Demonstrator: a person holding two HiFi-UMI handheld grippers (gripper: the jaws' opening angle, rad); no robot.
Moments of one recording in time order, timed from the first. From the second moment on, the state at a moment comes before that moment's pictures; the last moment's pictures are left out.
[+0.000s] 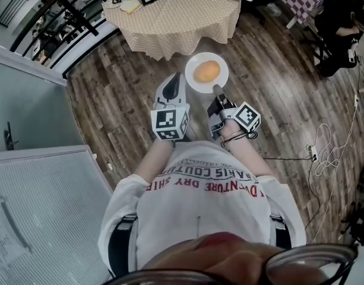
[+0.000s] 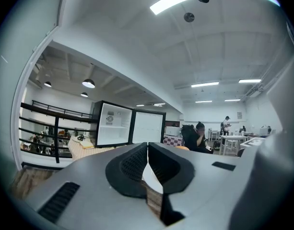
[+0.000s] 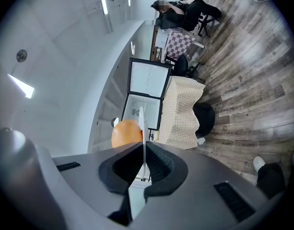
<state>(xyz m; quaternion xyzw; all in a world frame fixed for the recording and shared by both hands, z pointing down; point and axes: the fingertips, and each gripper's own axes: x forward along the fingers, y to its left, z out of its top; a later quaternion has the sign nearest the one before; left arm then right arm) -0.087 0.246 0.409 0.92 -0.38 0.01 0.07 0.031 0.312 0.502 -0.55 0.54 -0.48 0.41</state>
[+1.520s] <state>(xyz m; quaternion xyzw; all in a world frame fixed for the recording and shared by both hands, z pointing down) 0.006 -0.127 0.415 0.87 -0.49 -0.01 0.10 0.154 -0.099 0.483 -0.48 0.59 -0.53 0.38</state>
